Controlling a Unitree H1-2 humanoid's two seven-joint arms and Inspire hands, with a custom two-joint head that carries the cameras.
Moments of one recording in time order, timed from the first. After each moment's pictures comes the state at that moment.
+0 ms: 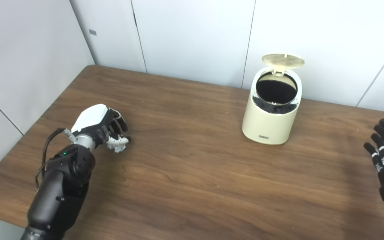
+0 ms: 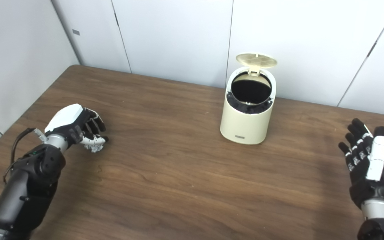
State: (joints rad) left arm -0.07 0.52 0.12 -0.28 0.88 0.46 -0.47; right arm -0.18 -0.14 -0.20 -0.23 0.25 0.44 0.00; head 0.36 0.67
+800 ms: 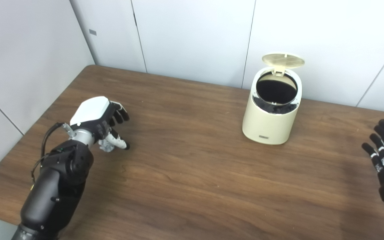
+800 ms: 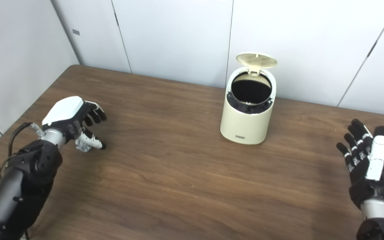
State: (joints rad) left arm -0.08 0.55 0.12 -0.36 0.86 0.46 -0.46; right arm -0.18 -0.14 -0.20 -0.24 0.25 0.47 -0.02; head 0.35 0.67
